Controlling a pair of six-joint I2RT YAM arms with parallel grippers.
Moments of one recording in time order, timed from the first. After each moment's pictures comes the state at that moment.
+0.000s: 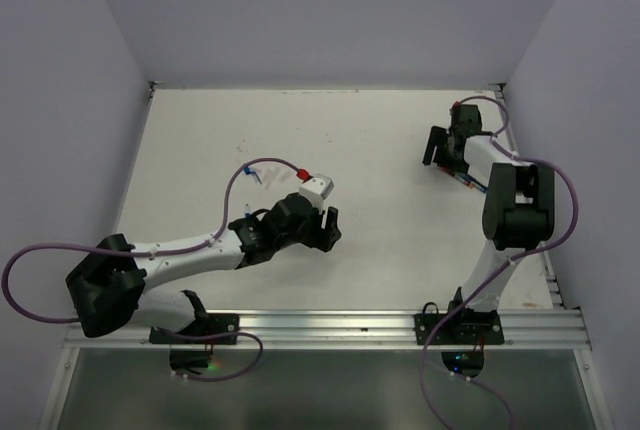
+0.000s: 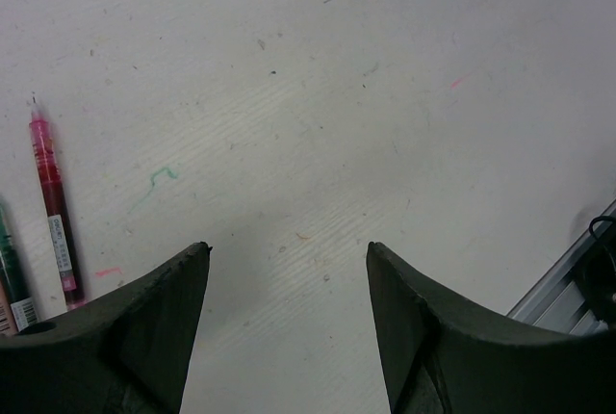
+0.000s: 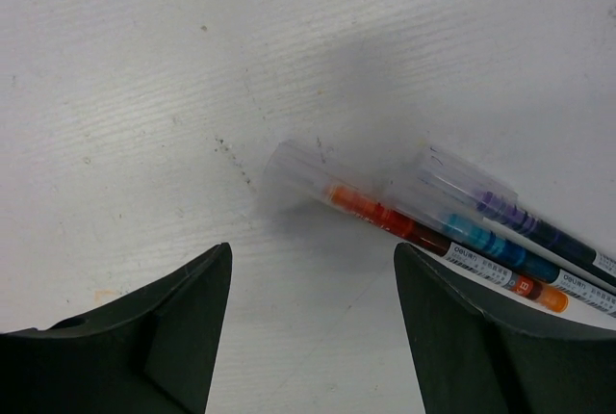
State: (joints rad) left arm -0.98 1.32 0.71 0.01 -0.13 -0.47; right arm -0.04 1.89 1.26 -0.37 0.03 0.23
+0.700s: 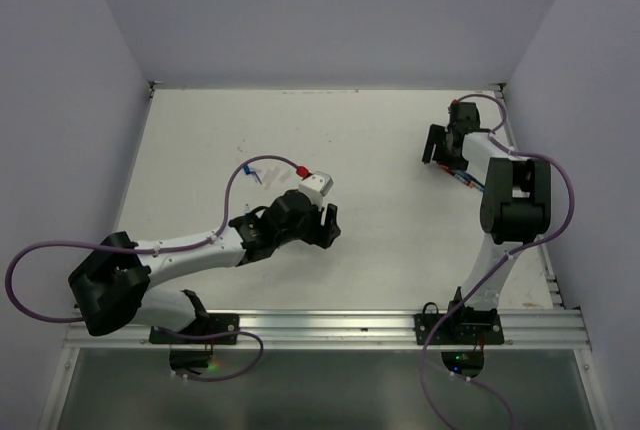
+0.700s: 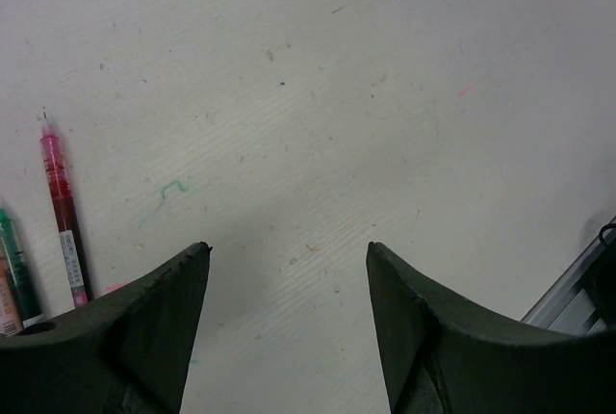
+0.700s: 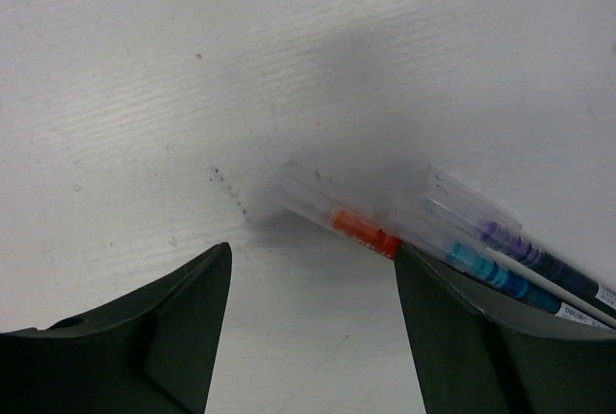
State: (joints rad) left arm -0.94 1.34 0.70 0.04 -0.11 -0.44; right arm -0.04 1.94 1.31 -0.37 0.04 0.22
